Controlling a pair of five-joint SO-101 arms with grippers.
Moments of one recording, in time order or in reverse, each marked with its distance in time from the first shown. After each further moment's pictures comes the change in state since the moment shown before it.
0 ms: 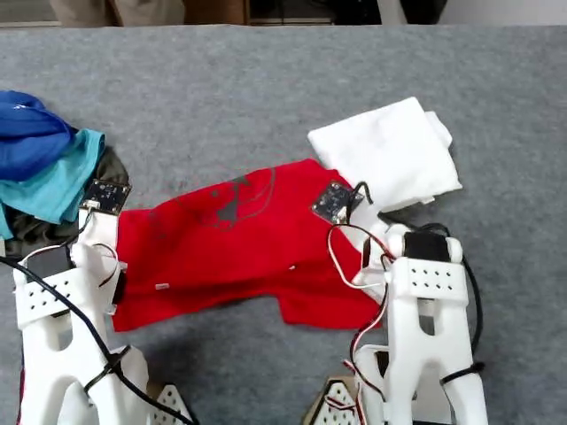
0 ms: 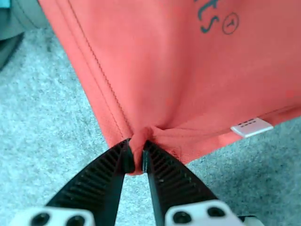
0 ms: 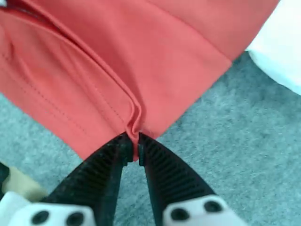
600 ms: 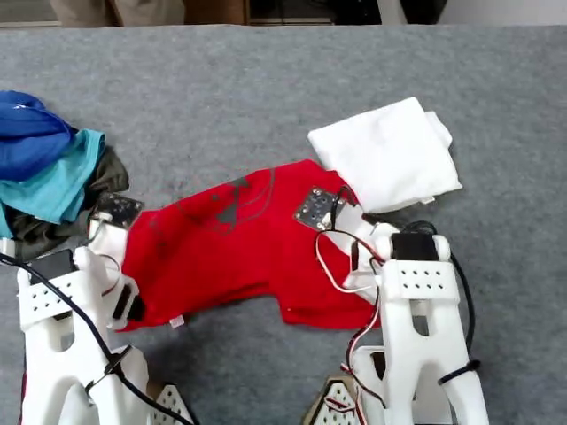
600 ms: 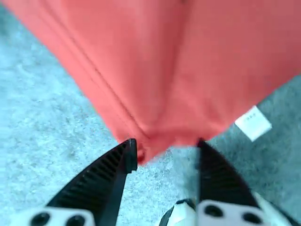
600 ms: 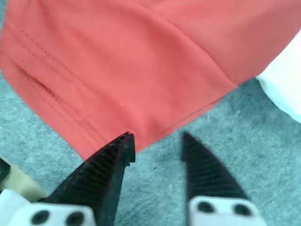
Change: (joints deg) left arm 0.1 0.0 1.2 3.5 -2.6; right arm -5.2 -0.4 -0.1 0.0 0.9
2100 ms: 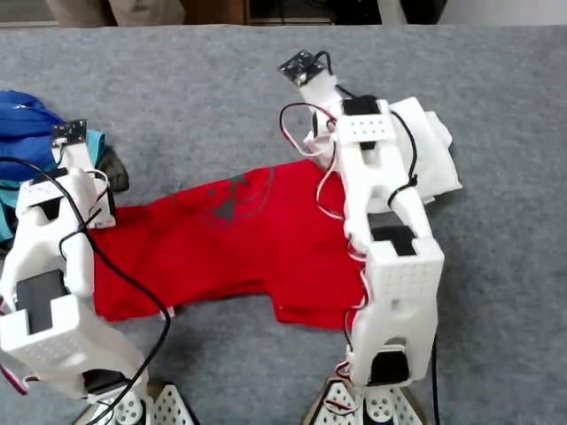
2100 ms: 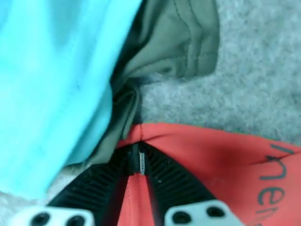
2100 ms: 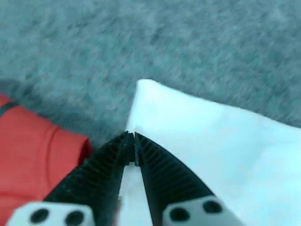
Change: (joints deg) left arm -0.6 56.6 -36.6 -27.6 27.3; right arm -5.5 77.1 -78.7 -10.6 -23.6
